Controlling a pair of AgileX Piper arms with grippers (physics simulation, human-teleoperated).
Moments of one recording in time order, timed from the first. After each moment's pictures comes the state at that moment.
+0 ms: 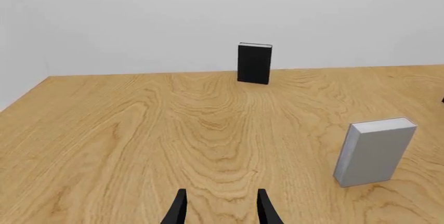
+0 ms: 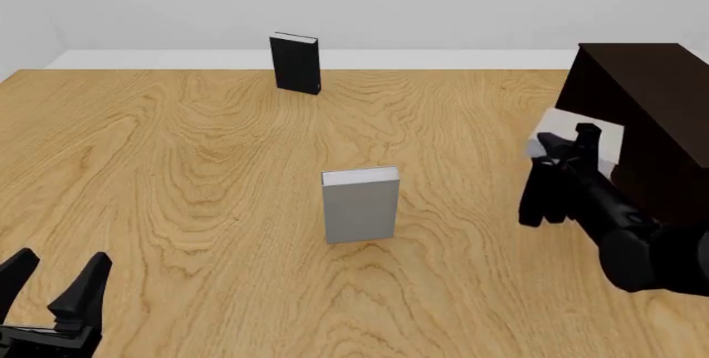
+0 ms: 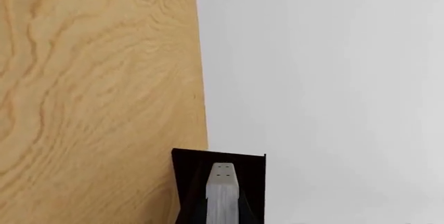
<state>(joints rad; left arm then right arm) -0.05 0.10 0.00 0.00 0.01 0.06 1.54 -0.49 -0.78 -1.53</state>
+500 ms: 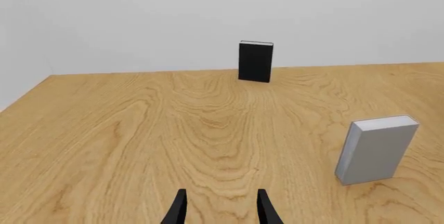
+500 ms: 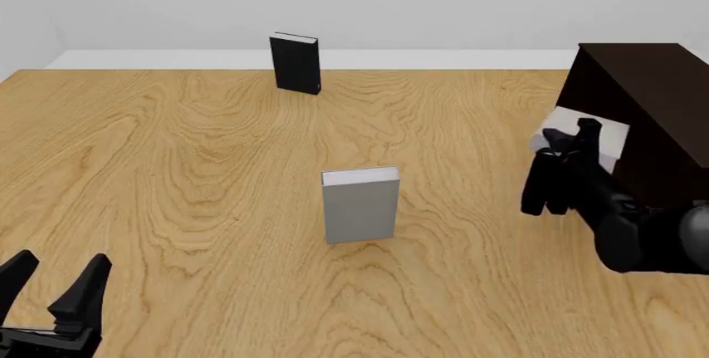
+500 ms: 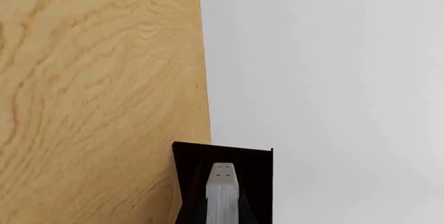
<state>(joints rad) -0.05 0.09 0.00 0.02 0.02 0.01 1.65 -0.57 -0.80 -1.54</state>
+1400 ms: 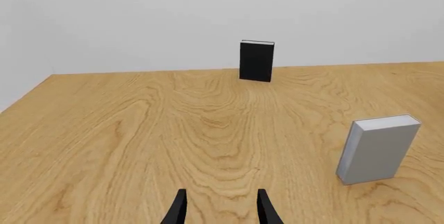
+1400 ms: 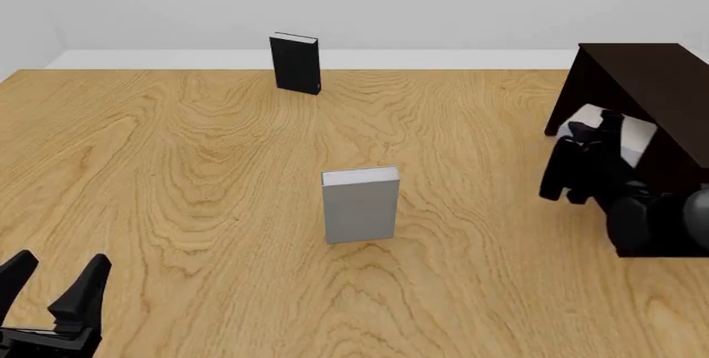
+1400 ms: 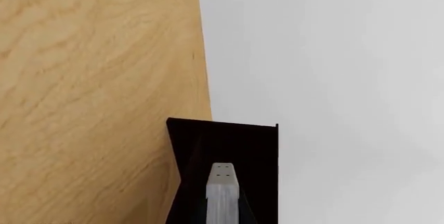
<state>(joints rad) -0.04 0.09 0.00 0.02 0.02 -0.10 1.72 -0.67 -0.77 -1.54</state>
